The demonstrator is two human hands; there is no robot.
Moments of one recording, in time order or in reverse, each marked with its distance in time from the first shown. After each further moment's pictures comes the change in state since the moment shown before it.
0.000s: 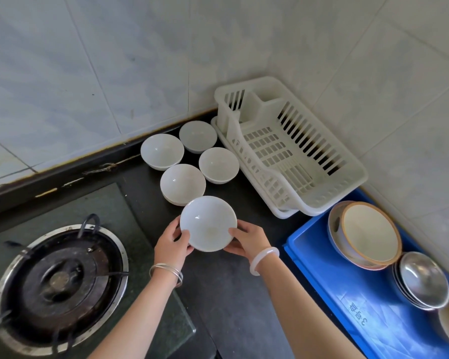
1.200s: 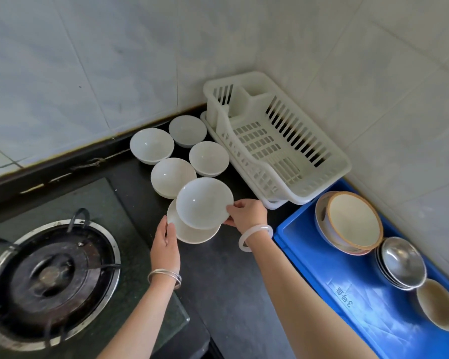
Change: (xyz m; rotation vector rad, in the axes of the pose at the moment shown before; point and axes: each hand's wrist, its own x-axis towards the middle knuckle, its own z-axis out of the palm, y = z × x) left_hand -0.008 -0.031 0.001 0.020 0.100 0.129; right_hand -0.006 -0.027 0.001 -0.230 0.286 -0.186
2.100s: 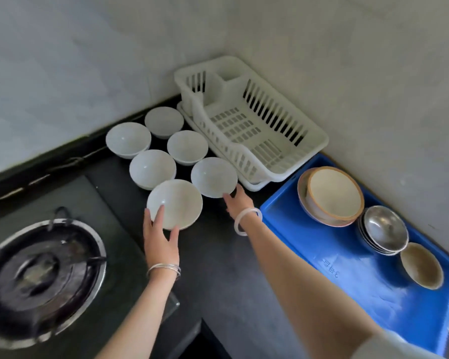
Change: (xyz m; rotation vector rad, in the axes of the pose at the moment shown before) left_hand -0.029 -0.004 0.017 0.451 0.037 0.286; right_hand 0.040 0.046 -0.019 -0.197 -0.022 0.016
